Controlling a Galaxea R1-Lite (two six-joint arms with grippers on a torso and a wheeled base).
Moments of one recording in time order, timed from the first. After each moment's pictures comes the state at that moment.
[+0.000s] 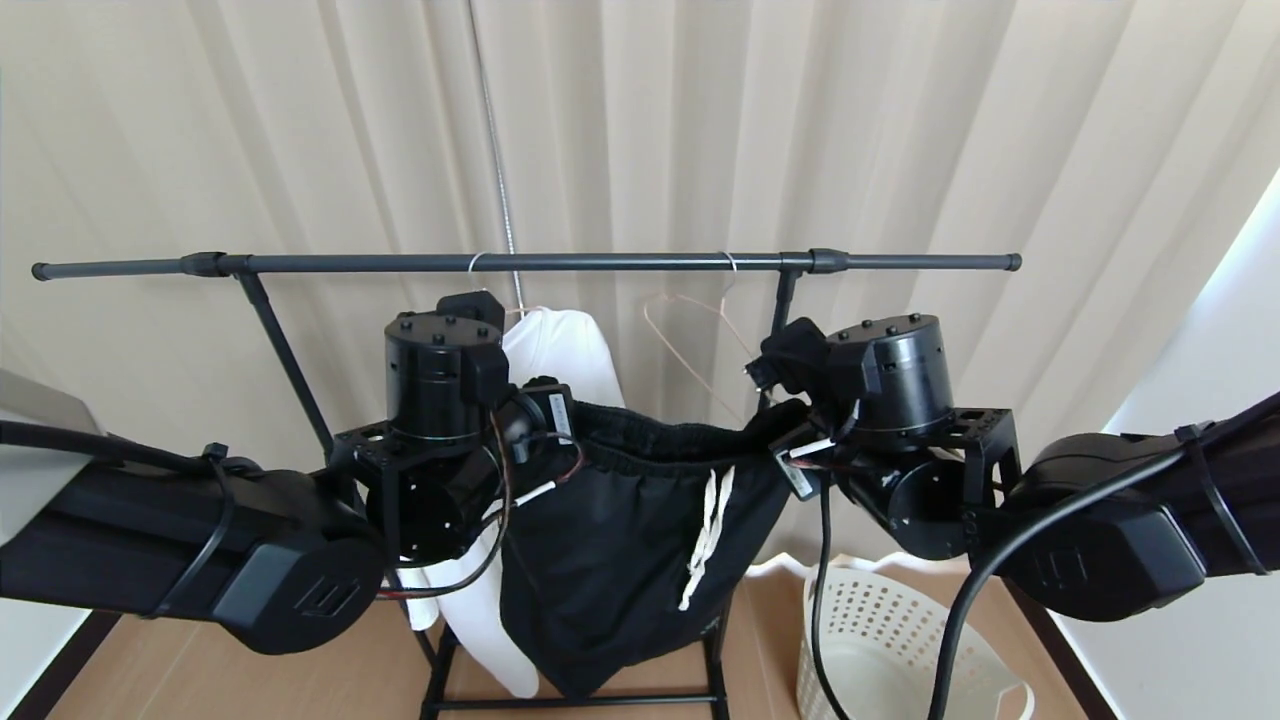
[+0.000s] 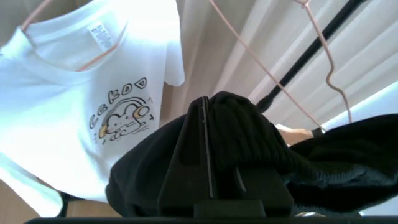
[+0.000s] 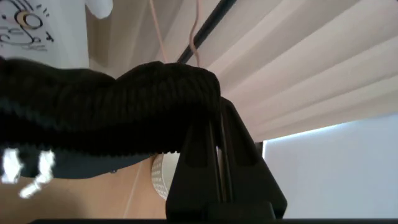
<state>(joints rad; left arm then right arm) -0.60 1.86 -0.87 -0.73 0.44 -0.27 0.67 1.88 -1.01 -0.38 -0.65 -0.21</state>
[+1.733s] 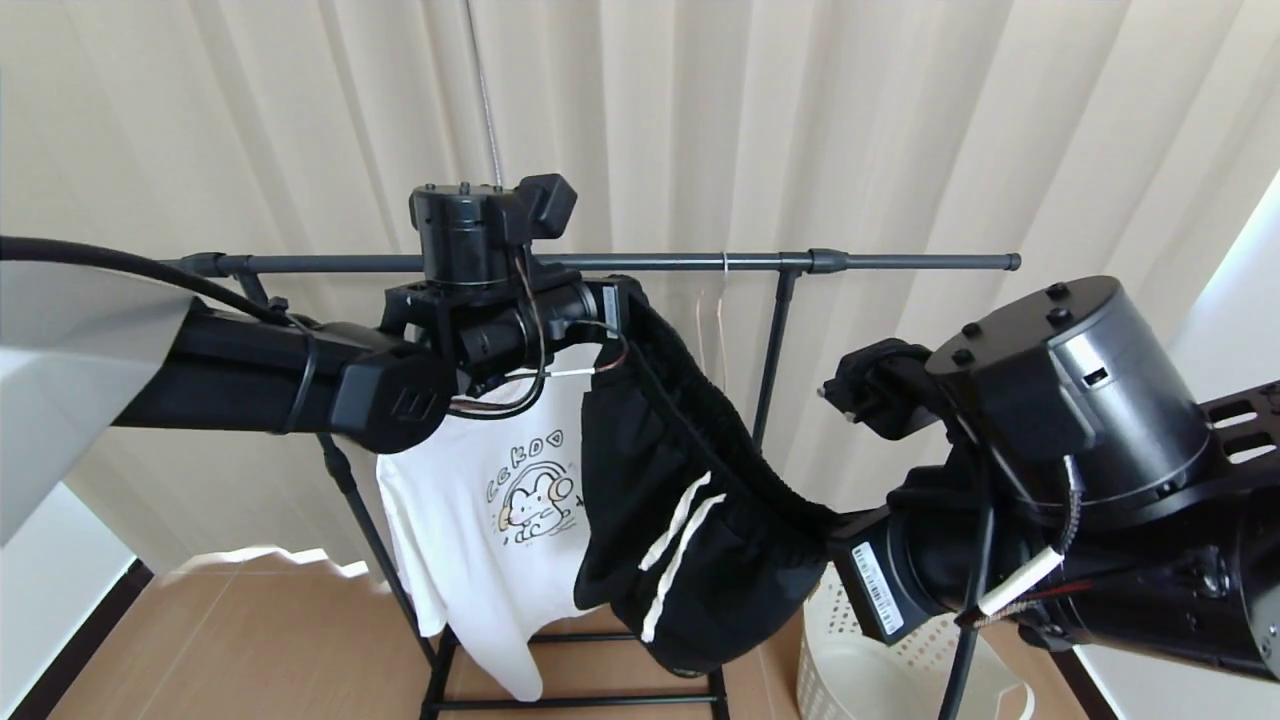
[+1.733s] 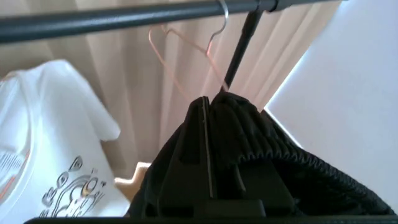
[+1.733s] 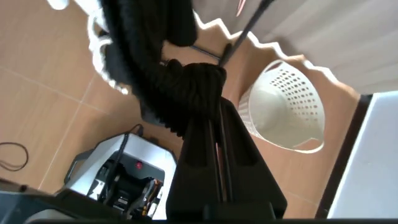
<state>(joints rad) -0.50 2.04 -1.41 -0.52 -0.10 -0.13 0.92 1.57 -1.11 0.37 -0.40 0.33</state>
